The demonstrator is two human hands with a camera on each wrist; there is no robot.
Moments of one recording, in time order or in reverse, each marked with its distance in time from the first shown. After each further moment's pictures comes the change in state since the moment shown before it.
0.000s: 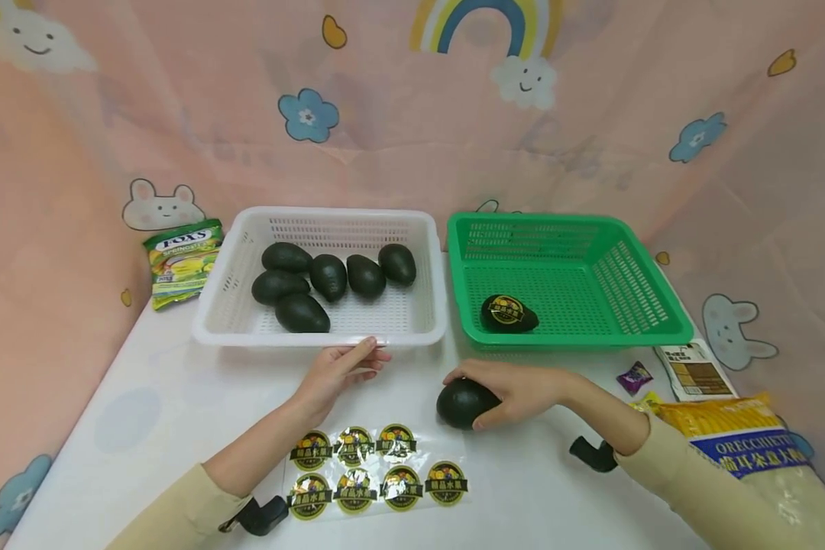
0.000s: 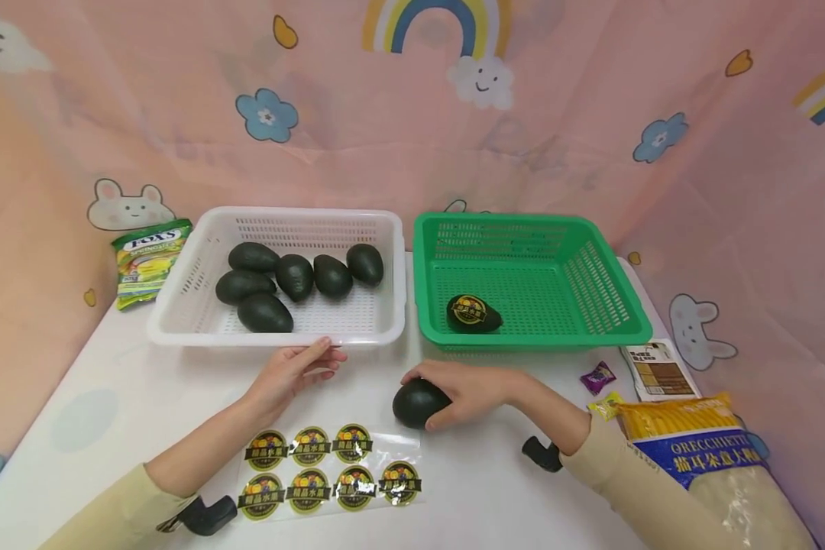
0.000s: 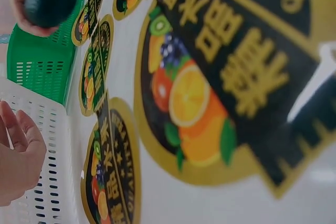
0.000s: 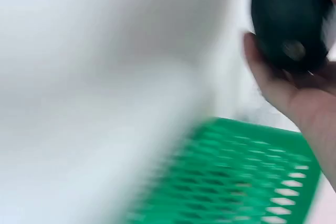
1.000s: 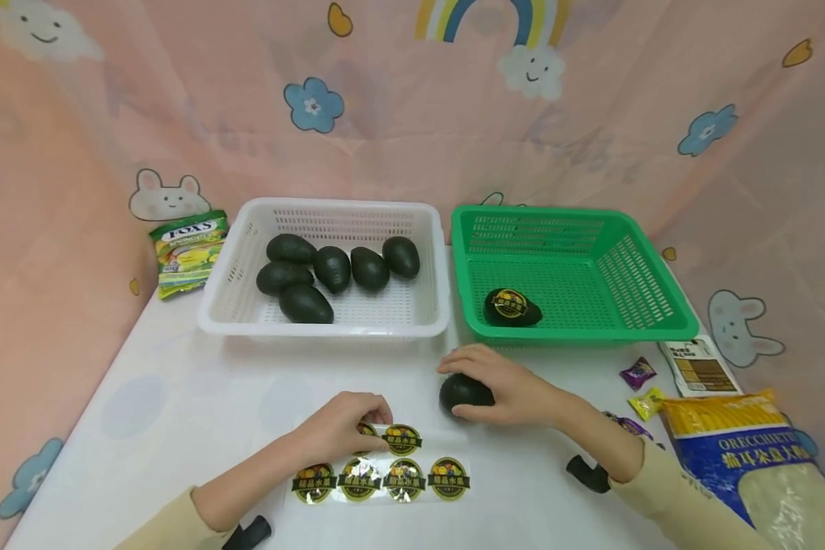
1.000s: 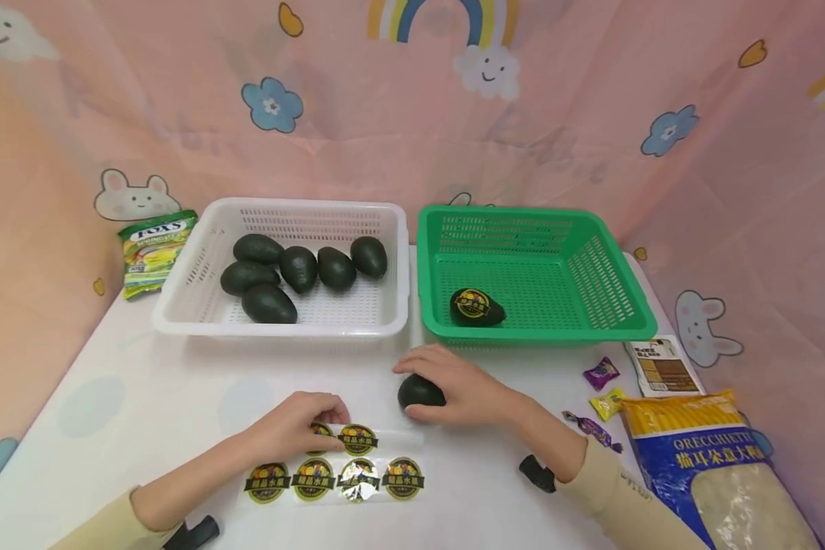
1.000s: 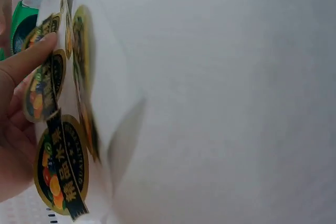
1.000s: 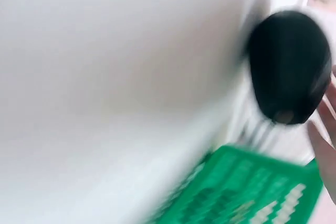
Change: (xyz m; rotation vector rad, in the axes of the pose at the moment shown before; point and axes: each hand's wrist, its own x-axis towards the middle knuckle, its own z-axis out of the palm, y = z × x) left_hand -0.045 -0.031 -0.002 0.991 -0.377 0.311; right_hand 0.006 0.005 0.037 -0.243 0.458 -0.212
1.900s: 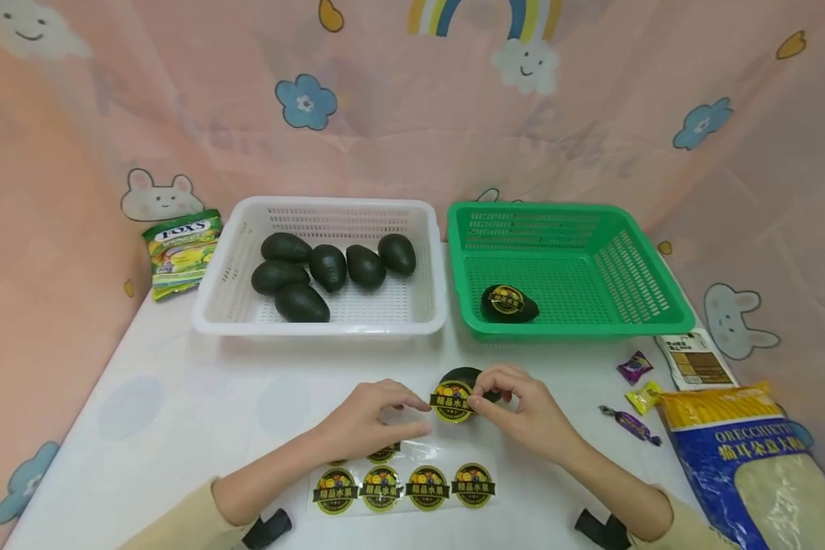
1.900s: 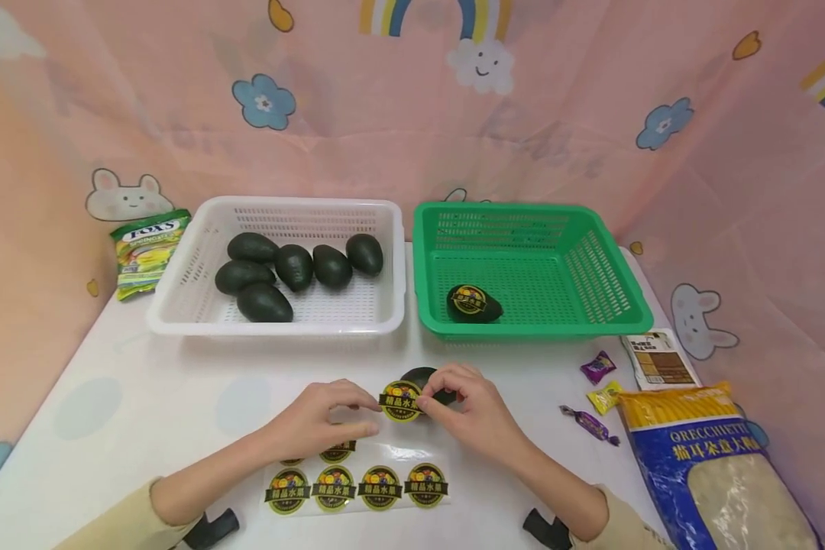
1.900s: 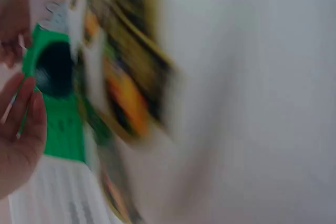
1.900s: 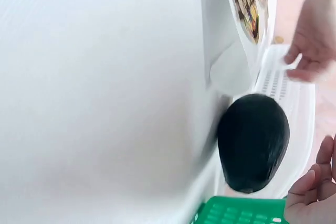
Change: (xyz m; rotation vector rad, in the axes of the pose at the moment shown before) left_hand 0.025 0.031 0.005 -0.108 0.037 0.088; right_hand -0.030 -0.047 0.011 0.266 0.419 0.407
